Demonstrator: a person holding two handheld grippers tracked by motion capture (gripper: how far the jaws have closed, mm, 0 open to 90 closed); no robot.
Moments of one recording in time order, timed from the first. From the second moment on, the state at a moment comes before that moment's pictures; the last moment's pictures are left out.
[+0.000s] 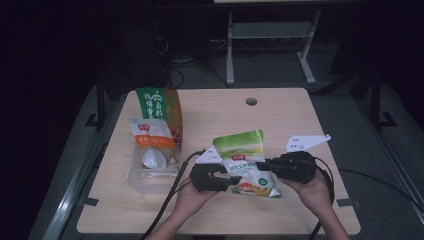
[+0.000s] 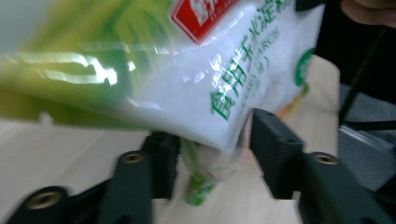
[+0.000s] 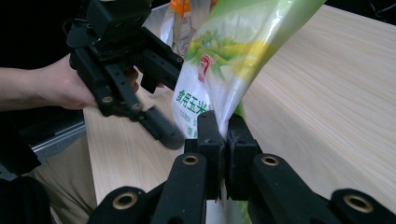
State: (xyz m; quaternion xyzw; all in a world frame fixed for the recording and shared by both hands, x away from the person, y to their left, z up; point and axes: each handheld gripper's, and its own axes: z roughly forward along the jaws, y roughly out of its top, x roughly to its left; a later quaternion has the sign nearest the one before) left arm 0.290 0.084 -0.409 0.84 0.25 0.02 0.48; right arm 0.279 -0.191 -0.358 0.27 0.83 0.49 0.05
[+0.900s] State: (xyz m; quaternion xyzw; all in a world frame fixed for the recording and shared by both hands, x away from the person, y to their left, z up) left arm 0.283 0.091 -0.399 0.86 0.25 0.12 0.43; right arm 0.300 -0.174 -0.380 0.26 0.85 0.45 0.05
